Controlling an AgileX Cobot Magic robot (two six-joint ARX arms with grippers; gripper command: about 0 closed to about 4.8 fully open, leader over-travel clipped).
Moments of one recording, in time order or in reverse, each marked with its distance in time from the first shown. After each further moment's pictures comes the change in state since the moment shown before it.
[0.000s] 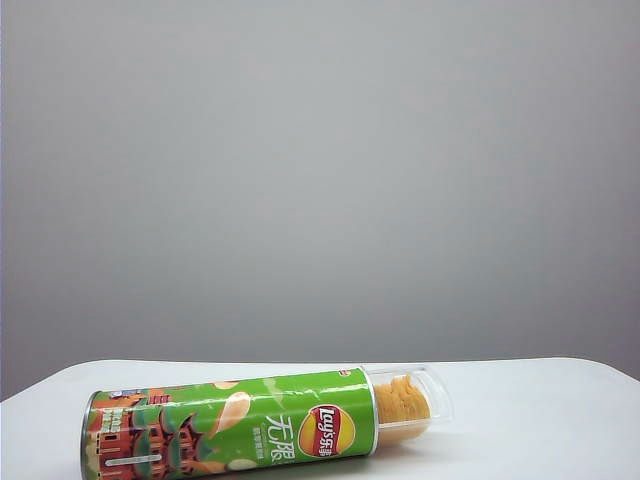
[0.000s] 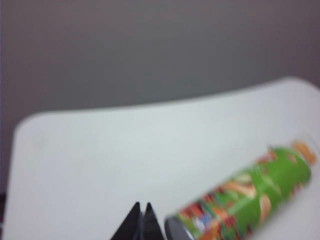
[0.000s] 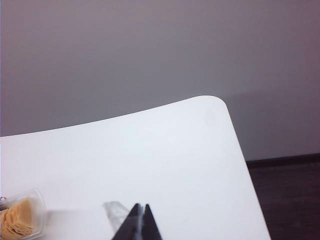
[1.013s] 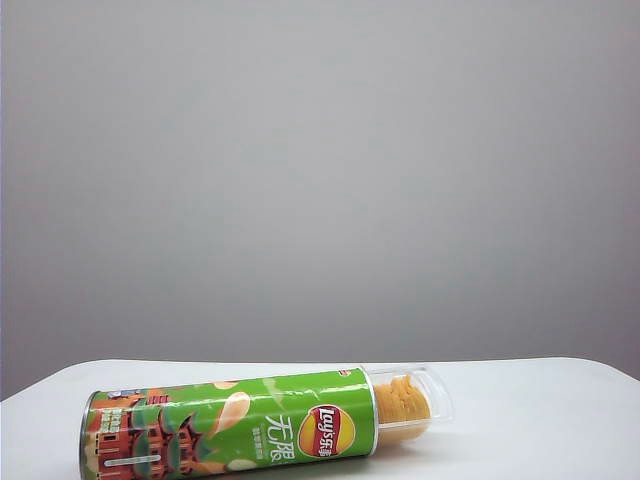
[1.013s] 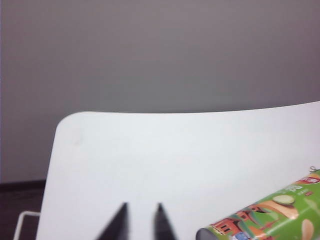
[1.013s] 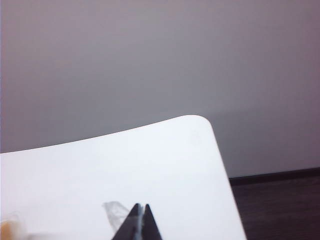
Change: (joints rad) left arm 0.000 0.097 0.000 0.090 -0.128 -0.021; right arm 0.000 -0.001 0.000 0.055 0.061 -0.028
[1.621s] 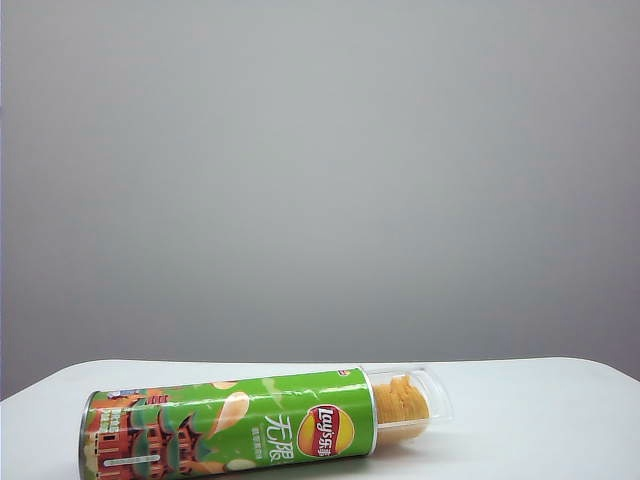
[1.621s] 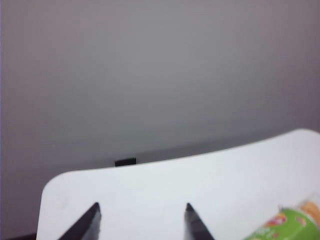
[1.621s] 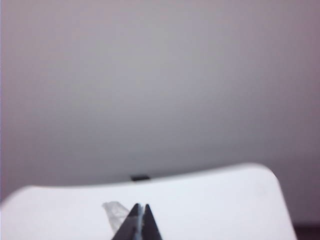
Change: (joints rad) left arm 0.000 0.002 0.157 -0.037 0.087 0.037; right arm 0.000 -0.001 0.192 -0.020 -0.194 0.074
